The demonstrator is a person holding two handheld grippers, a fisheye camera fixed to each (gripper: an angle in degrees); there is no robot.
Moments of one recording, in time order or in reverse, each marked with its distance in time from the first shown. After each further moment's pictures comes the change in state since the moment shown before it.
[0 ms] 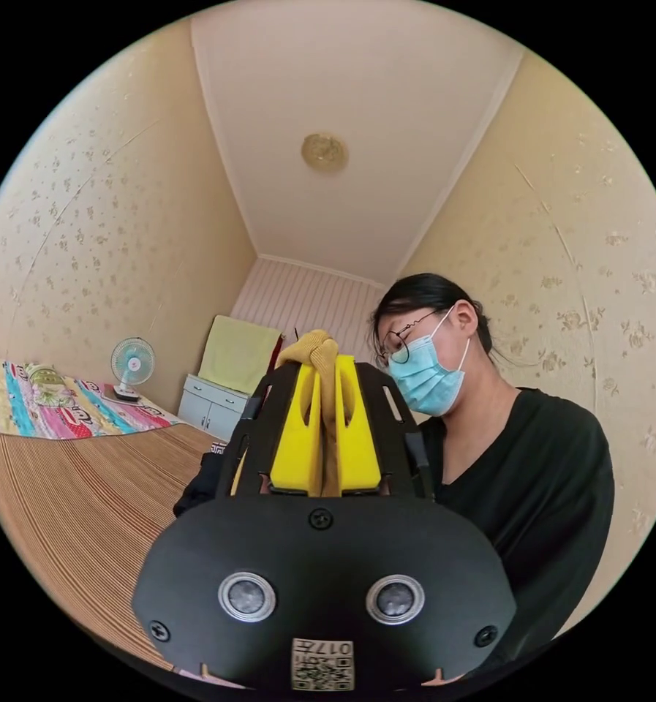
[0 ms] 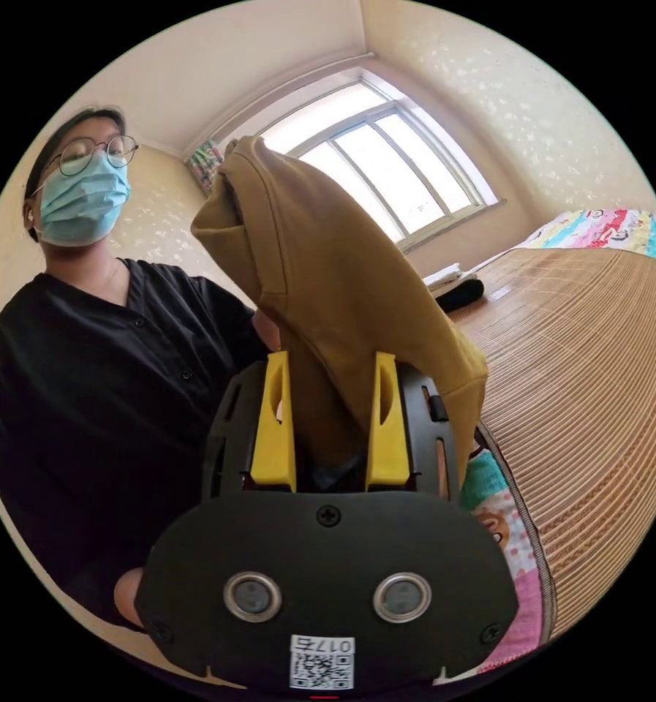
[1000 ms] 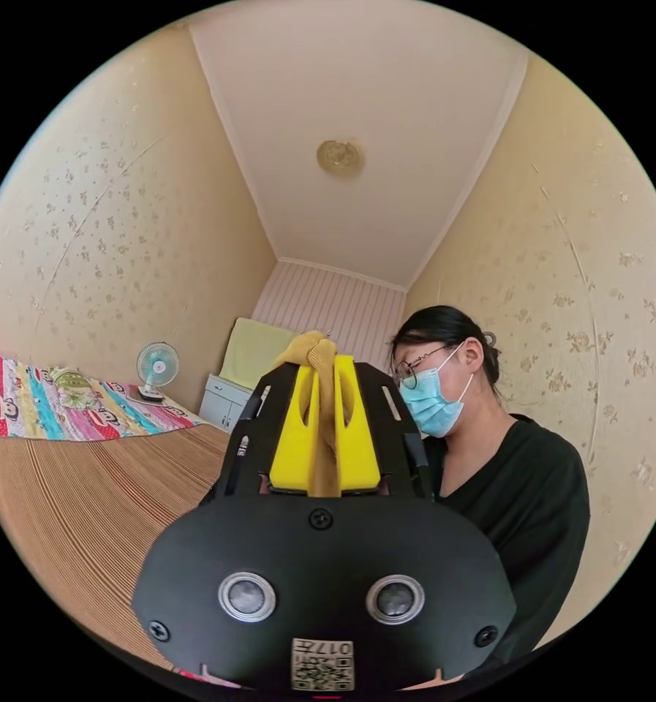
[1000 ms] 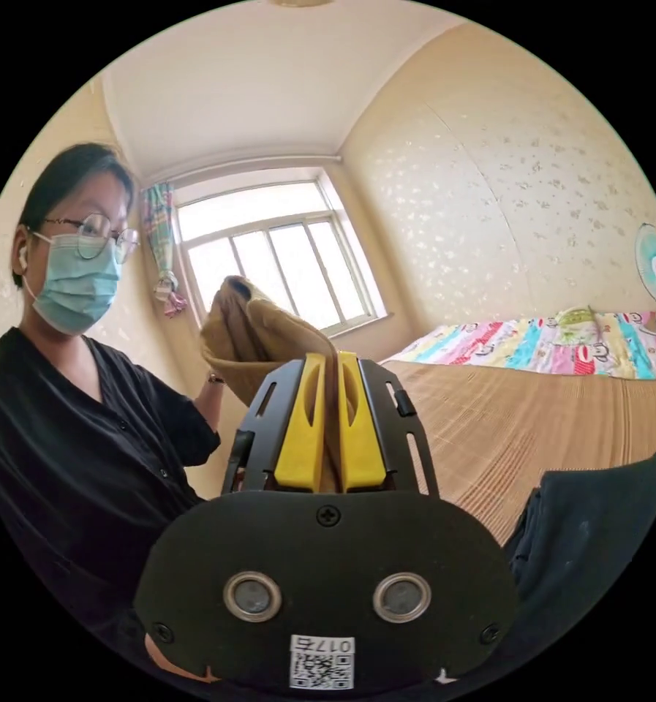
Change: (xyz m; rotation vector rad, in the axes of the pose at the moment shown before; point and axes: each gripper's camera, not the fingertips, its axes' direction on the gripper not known) left arm 0.034 -0.048 -0.059 0.017 -0.064 -0.028; right arm -0.210 -0.024 -0.138 0.365 0.487 -0.113
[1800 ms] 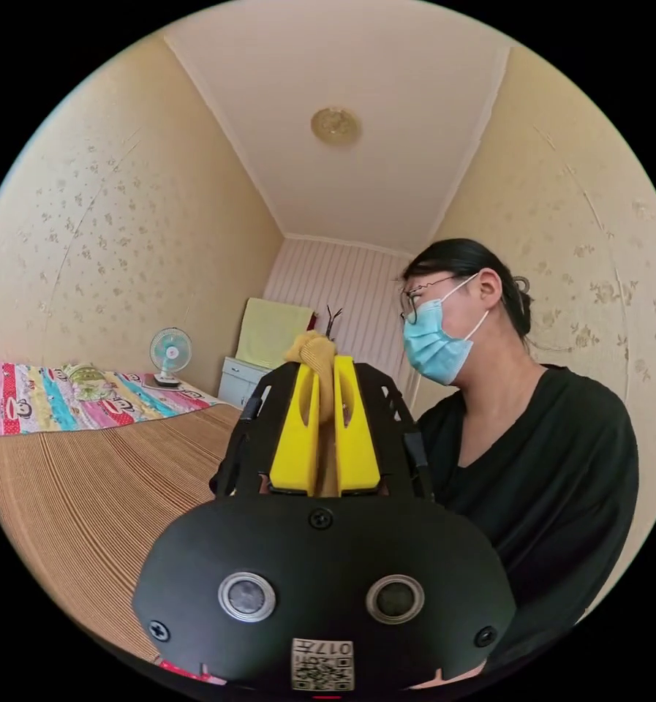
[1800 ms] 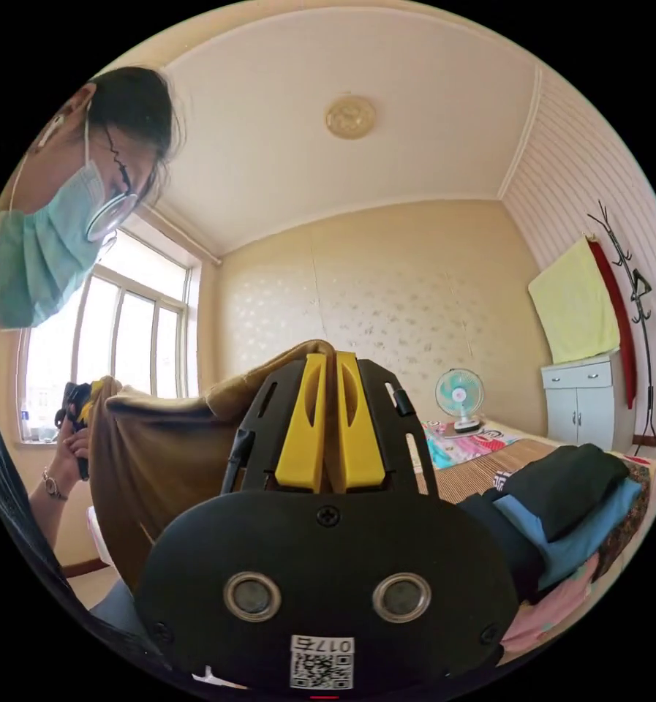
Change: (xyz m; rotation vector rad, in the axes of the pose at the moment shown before) left arm 0.053 0.036 0.056 -0.078 -0.134 0.058; right arm -0.277 -0.001 -0.059 0.535 0.957 -0.187
